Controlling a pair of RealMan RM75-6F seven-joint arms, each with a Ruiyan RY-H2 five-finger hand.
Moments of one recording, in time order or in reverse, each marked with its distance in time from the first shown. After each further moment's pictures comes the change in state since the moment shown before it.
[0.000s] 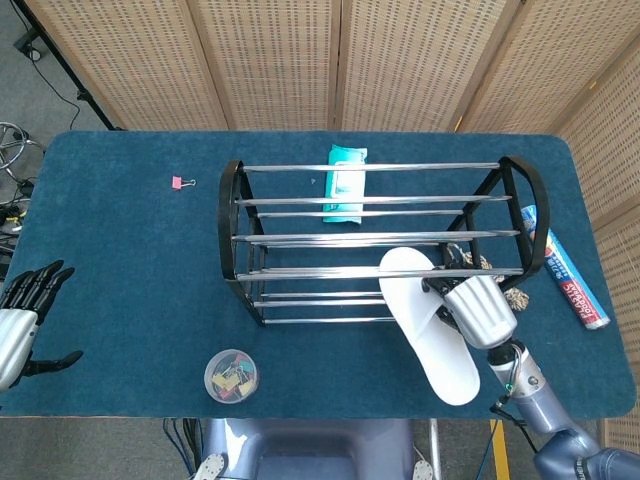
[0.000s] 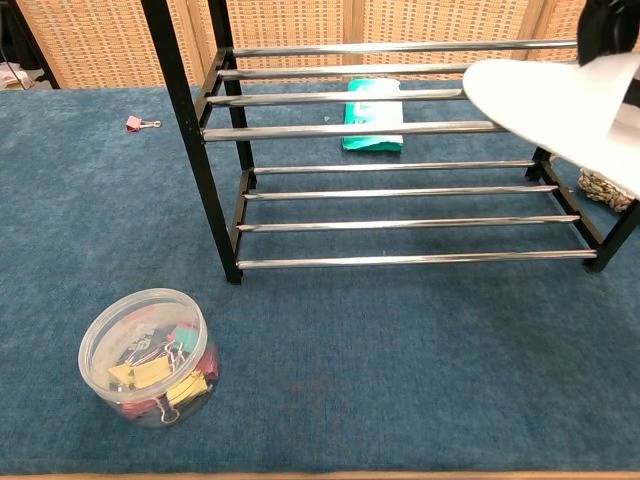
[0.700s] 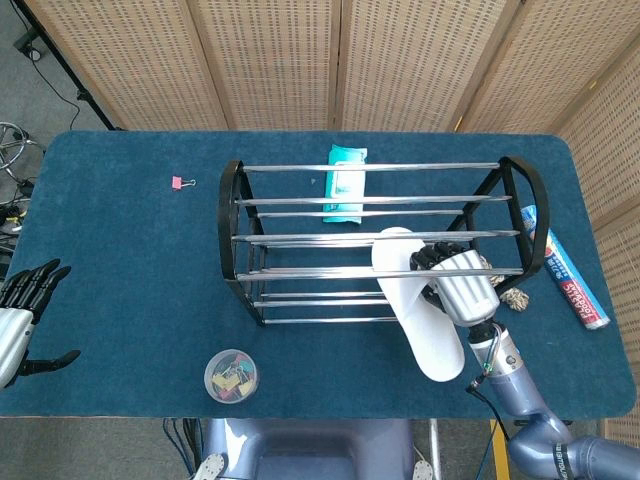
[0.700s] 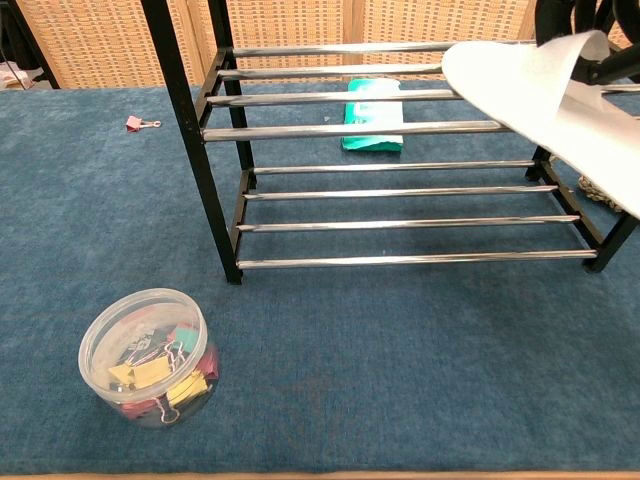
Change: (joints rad) left arm 0.001 0.012 -0.001 0.008 0.004 0.002 -0.033; right arm 0.033 -0.029 0.119 -0.101 0.141 -0.145 -0.099
